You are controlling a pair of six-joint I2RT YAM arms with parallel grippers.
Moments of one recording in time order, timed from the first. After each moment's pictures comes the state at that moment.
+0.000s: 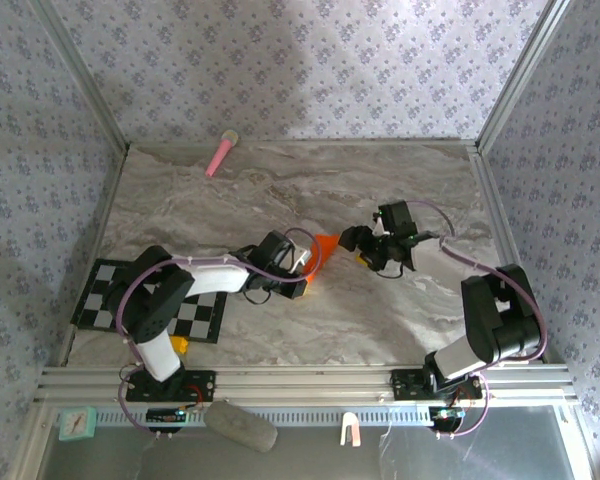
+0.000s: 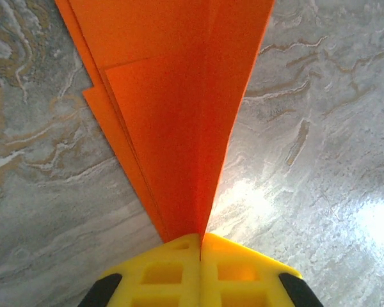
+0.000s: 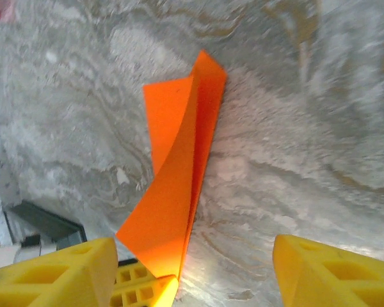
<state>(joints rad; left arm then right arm) -0.78 1.73 0.83 -0.08 0.33 -0.35 0.34 1.50 0.78 -0.18 -0.46 0.86</state>
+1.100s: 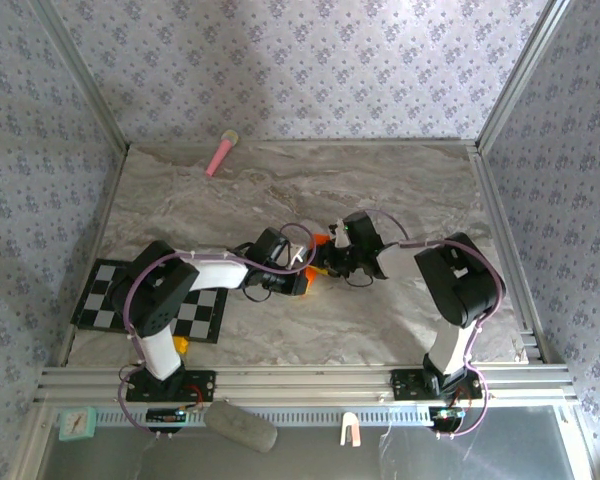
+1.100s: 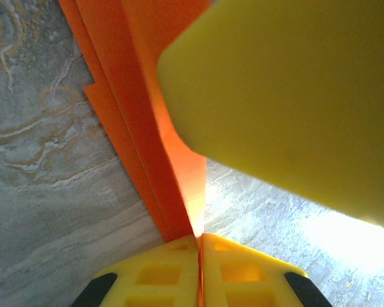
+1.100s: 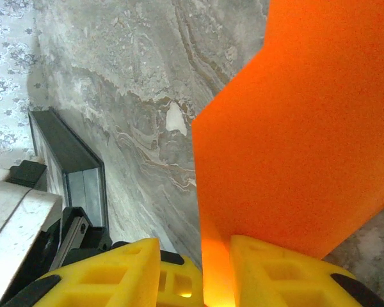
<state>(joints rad) -0.74 1.77 0.83 -0.04 0.46 -0.46 0.51 1.79 0.78 0.22 -0.64 0.85</state>
